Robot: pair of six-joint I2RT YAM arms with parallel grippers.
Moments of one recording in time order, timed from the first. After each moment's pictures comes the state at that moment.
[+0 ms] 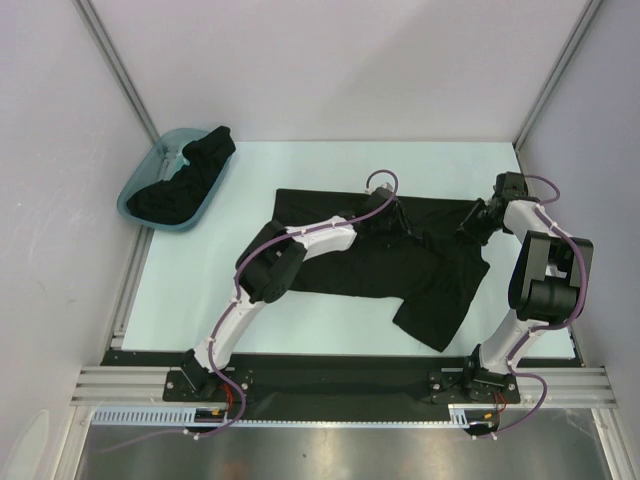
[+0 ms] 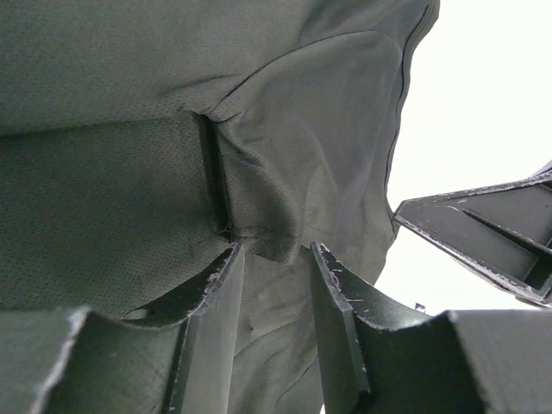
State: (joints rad) left arm -0.83 2.42 1.84 -0.04 0.18 -1.09; right arm -0.20 1.76 1.18 -0.56 -0.31 0.50
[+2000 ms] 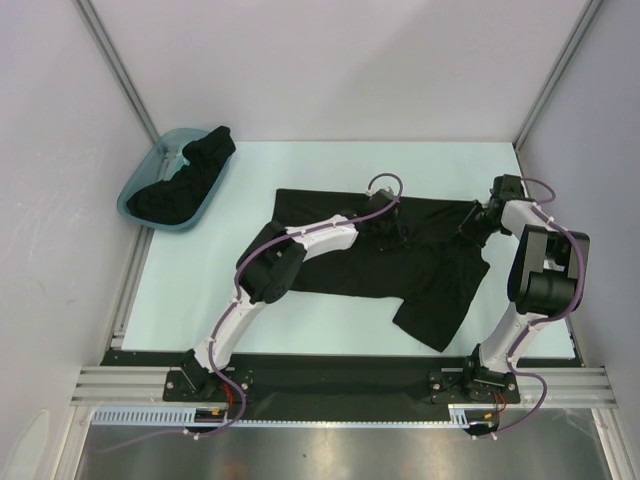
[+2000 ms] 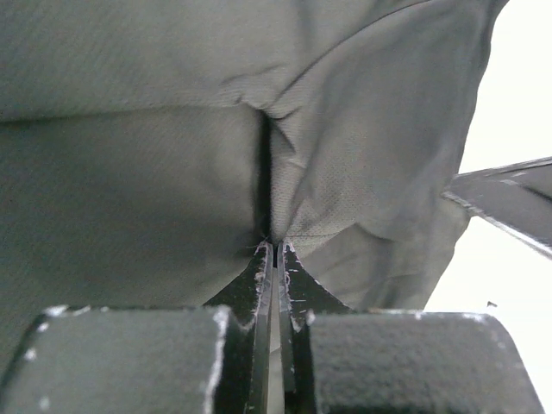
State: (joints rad) left arm -0.84 2.42 1.86 -0.18 0.13 -0.96; right arm -0.20 1.81 1.19 -0.54 -0.32 0.48
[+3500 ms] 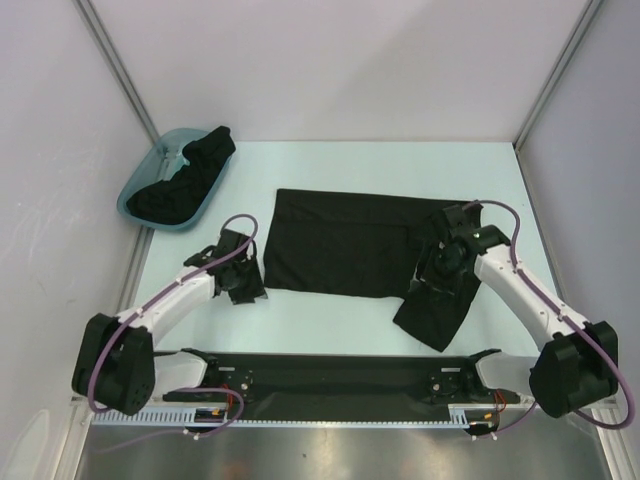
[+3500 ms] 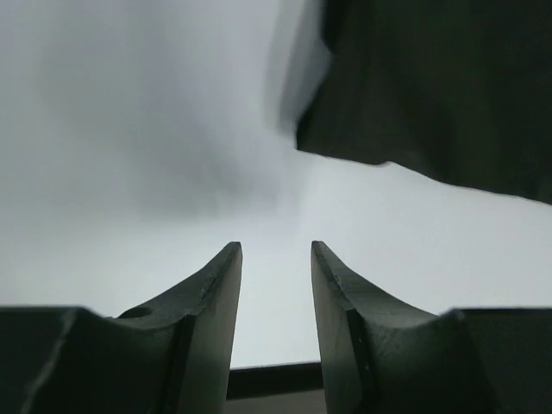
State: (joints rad) left arm -0.36 1.20 0.68 -0.61 0.04 -0.62; right arm 0.33 1.24 0.98 -0.99 -0.09 0.71
